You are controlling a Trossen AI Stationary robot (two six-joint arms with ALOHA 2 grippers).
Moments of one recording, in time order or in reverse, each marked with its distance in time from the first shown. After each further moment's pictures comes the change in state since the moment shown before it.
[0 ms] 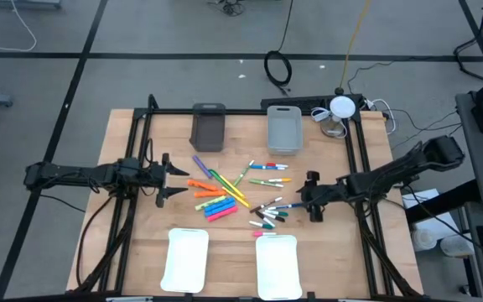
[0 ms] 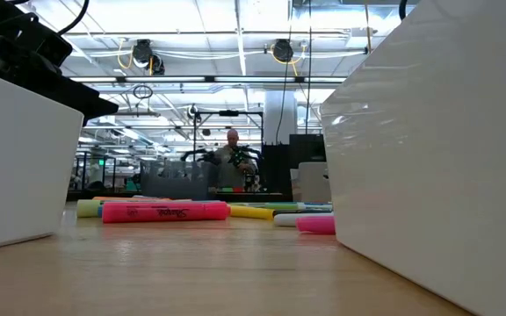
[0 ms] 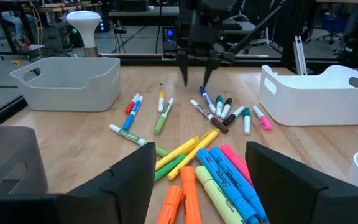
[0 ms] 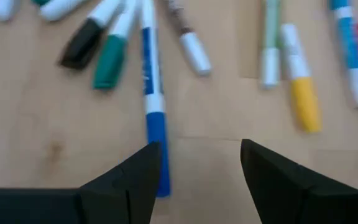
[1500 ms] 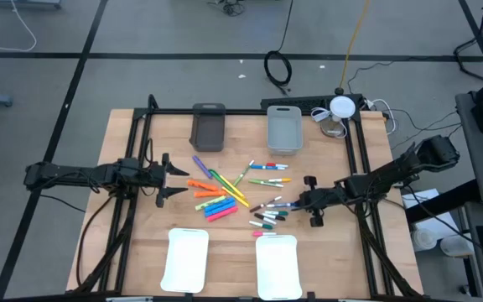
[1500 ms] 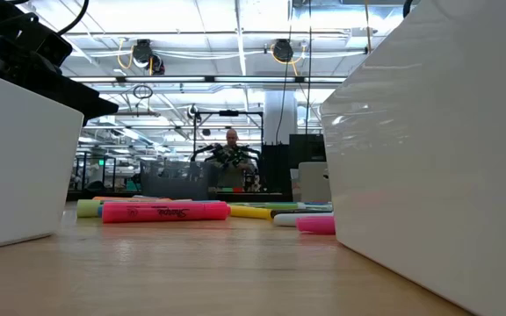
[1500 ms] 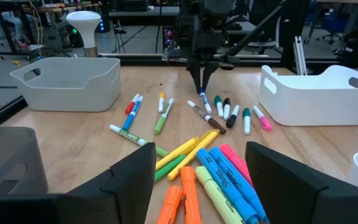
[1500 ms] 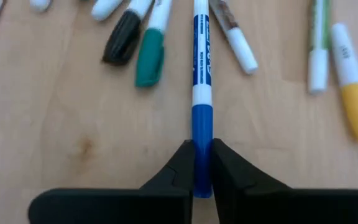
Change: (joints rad) left arm 0.000 0.000 0.000 0.000 0.000 0.000; right arm 0.025 0.066 -0.022 0.120 -0.029 -0.027
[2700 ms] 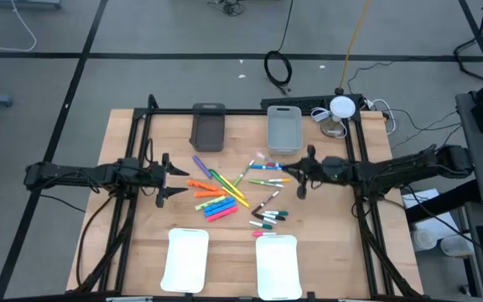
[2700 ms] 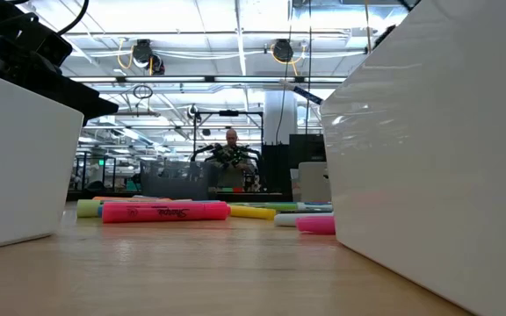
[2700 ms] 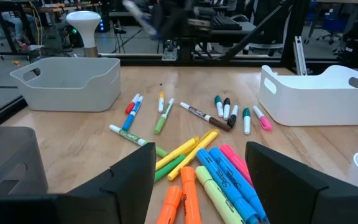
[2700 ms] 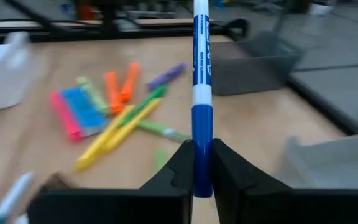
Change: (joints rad) left arm 0.000 0.000 0.000 0.000 0.000 0.000; right arm -0.333 -0.209 0.074 0.244 0.072 -0.053
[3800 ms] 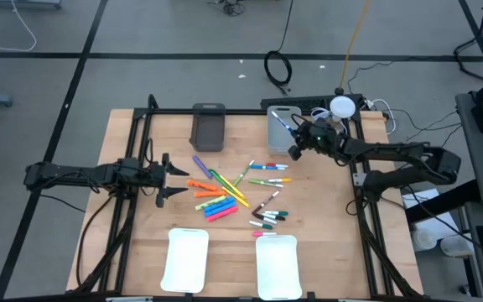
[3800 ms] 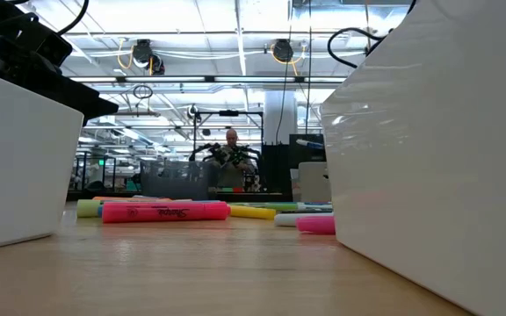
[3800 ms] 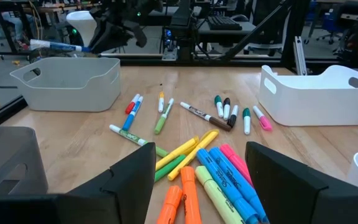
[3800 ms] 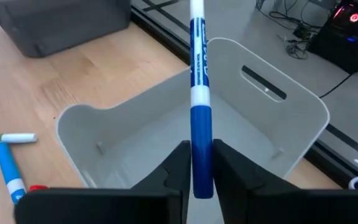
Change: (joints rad) left arm 0.000 0.000 0.000 0.000 0.000 0.000; right arm -0.465 0.210 0.151 -0.162 -0.003 0.006
